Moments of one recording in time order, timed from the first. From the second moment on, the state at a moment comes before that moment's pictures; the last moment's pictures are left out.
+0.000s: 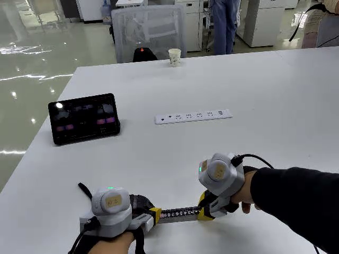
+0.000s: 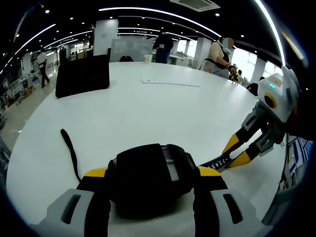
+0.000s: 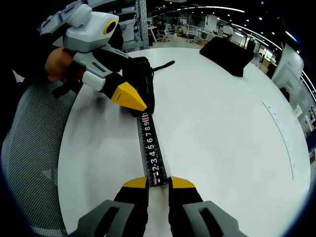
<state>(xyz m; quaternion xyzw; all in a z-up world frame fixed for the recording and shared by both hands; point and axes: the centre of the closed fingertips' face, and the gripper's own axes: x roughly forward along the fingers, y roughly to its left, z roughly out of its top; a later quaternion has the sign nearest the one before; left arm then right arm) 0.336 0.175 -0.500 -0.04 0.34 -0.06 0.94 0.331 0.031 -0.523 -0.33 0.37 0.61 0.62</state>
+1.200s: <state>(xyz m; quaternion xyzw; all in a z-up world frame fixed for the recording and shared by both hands) 0.336 0.175 -0.500 -0.04 0.34 -0.06 0.94 0.329 0.049 -0.523 -0.31 0.36 0.61 0.63</state>
